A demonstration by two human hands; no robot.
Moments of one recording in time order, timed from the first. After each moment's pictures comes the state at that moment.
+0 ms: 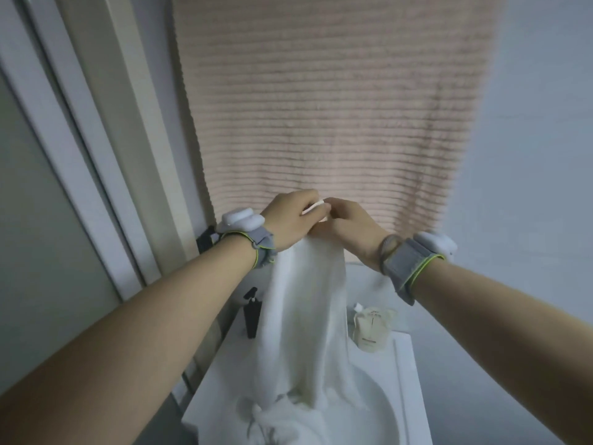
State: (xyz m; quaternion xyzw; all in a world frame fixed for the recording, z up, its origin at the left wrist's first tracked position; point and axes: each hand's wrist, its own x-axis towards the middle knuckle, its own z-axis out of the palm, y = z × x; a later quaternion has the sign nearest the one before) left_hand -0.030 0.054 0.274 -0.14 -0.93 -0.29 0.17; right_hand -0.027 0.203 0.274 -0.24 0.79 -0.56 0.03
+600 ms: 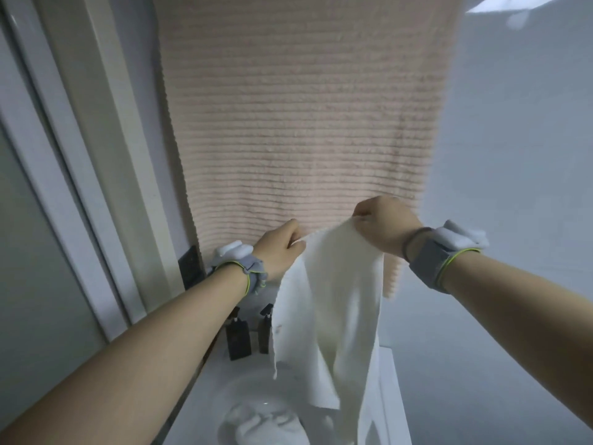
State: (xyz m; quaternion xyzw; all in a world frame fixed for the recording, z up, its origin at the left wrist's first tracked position) left_hand -0.032 0.065 0.255 -0.12 -0.94 -0.31 0.11; right_hand -0.041 0.282 0.311 -0.14 0.95 -0.21 -0.16
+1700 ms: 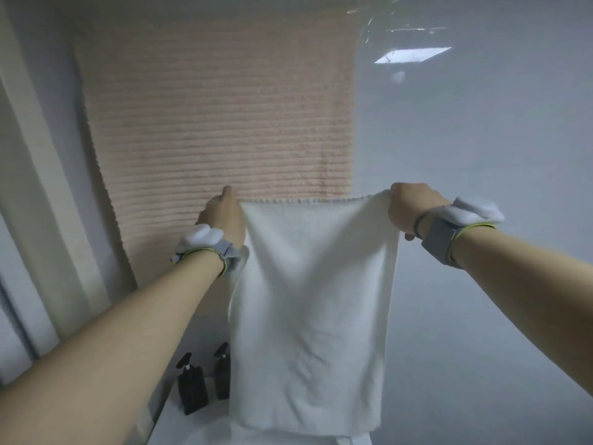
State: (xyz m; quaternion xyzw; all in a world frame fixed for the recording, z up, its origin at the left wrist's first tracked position) left_hand -0.052 0.107 0.350 0.02 -0.93 -0.16 0.34; right_hand -0.018 0.403 0.382 0.12 0.96 -0.13 -0.23
